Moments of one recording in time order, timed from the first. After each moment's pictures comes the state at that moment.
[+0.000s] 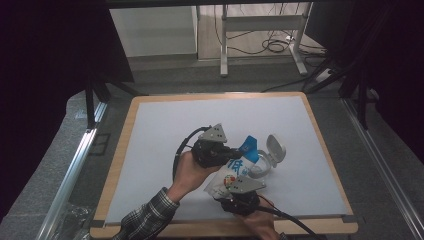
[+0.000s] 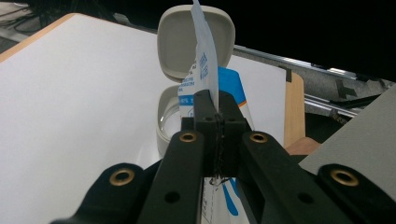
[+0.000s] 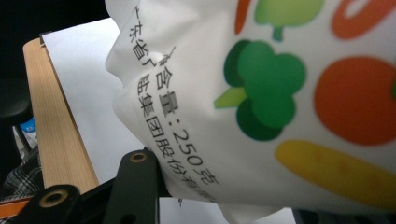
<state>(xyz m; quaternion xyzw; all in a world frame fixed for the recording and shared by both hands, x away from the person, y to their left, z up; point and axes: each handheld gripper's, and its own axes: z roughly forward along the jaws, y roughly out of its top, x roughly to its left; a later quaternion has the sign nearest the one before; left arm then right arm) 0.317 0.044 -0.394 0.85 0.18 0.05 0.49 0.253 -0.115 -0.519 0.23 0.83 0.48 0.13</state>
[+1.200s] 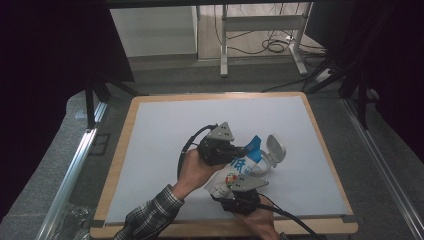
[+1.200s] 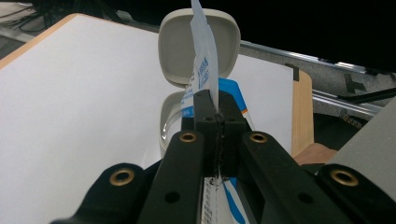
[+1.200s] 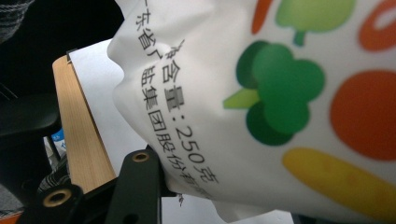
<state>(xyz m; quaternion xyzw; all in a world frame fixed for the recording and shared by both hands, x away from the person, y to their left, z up) 0.323 0.030 -0.391 0.86 0.18 0.06 0.48 0.253 -0.117 -0.512 0.23 0.83 0.50 0.09</state>
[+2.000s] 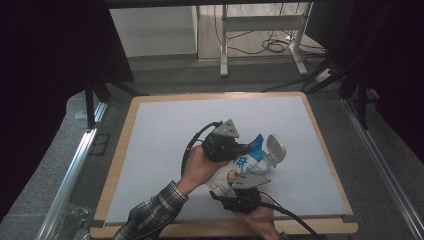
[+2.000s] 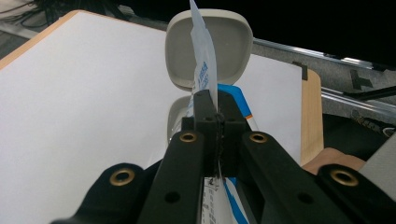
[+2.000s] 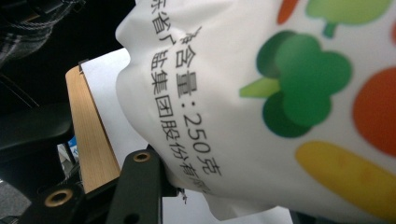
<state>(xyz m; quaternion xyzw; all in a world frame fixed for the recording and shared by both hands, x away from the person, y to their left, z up) 0.334 0.020 -0.392 0.86 0.18 0.07 0.47 0.256 -0.118 -0.507 0.23 0.82 0.52 0.08</state>
